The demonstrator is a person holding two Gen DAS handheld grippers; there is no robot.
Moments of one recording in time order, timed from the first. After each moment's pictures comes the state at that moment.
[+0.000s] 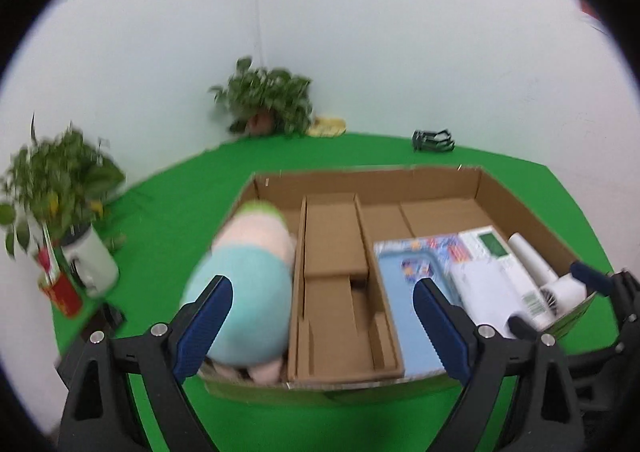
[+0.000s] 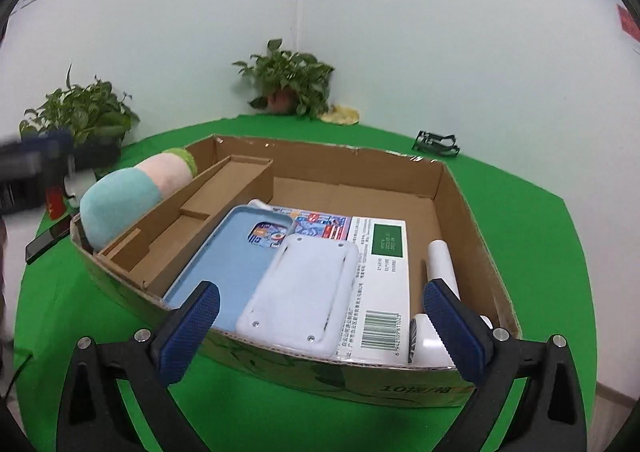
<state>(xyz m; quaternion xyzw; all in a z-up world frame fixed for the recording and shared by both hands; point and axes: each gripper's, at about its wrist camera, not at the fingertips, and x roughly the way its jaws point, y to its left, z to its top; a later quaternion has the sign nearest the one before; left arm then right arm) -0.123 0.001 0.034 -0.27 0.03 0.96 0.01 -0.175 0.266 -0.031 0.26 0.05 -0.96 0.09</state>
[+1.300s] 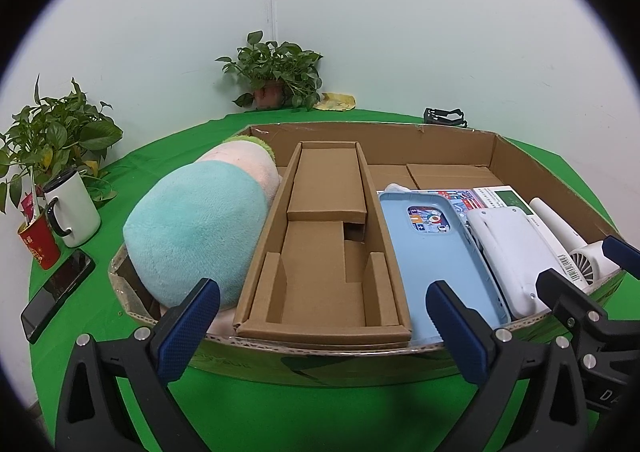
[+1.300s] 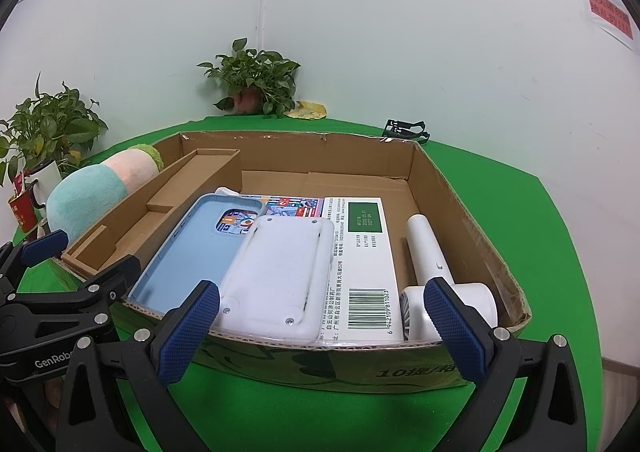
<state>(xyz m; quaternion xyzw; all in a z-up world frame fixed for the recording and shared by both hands) -0.129 0.015 -0.024 -0.28 0.02 0.96 -0.01 -0.178 0.265 -0.059 0.27 0.03 -0.96 0.04</state>
